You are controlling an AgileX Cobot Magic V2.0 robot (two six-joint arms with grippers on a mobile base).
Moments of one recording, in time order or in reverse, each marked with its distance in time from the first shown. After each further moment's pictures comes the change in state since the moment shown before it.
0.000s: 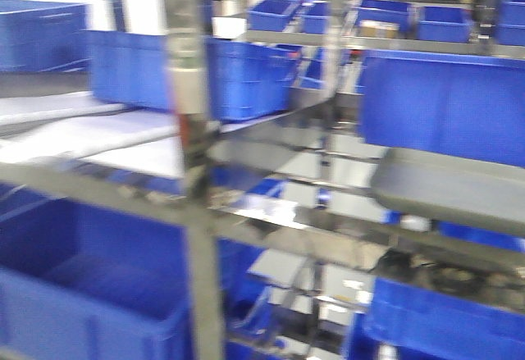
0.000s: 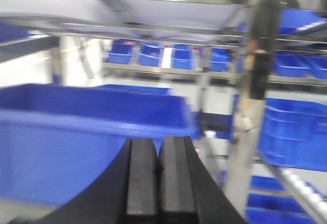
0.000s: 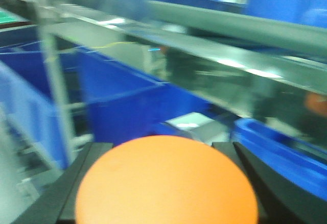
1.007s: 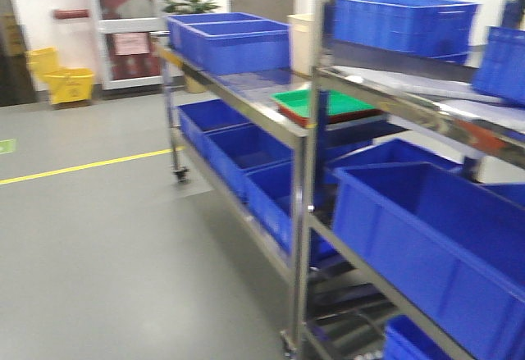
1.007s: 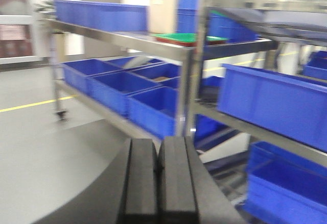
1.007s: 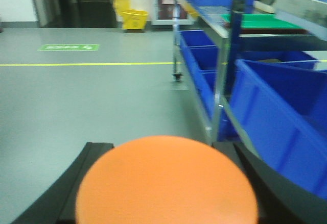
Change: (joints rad) left arm 0.000 0.000 0.000 0.000 0.000 0.000; right arm 0.000 0.000 0.000 0.001 0.000 0.000
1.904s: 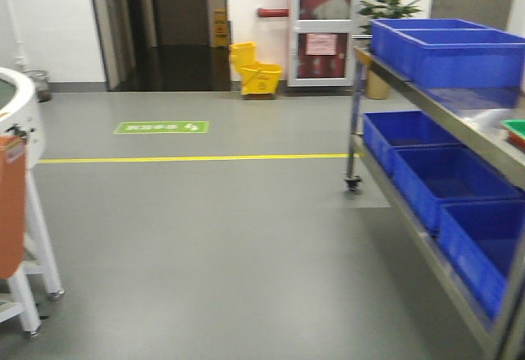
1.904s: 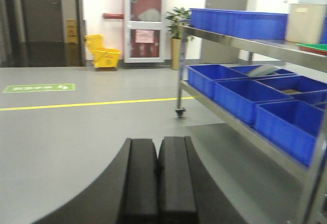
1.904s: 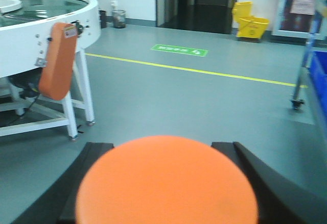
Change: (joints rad) left arm 0.000 0.000 0.000 0.000 0.000 0.000; right arm 0.000 0.000 0.000 0.000 0.000 0.000
